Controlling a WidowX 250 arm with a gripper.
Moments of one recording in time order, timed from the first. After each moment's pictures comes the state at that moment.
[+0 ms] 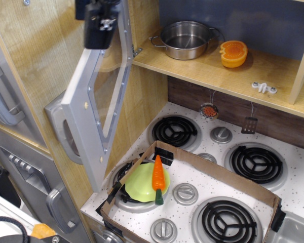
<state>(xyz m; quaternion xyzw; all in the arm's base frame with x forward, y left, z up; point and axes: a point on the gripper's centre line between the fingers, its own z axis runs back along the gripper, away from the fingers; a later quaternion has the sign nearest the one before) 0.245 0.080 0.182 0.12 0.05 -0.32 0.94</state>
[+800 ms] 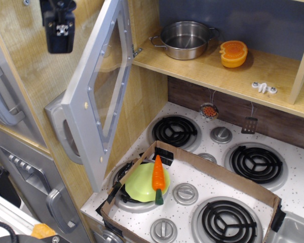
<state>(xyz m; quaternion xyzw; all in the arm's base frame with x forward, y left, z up) 0.235 0.125 0.165 0.10 0.03 -0.31 0.94</state>
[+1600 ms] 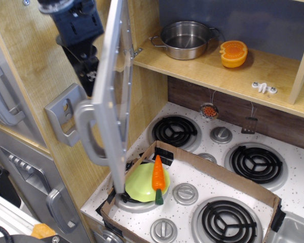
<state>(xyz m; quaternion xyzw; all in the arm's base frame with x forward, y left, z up) 0.247 0.096 0.114 0.00 -0.12 -0.26 0.96</state>
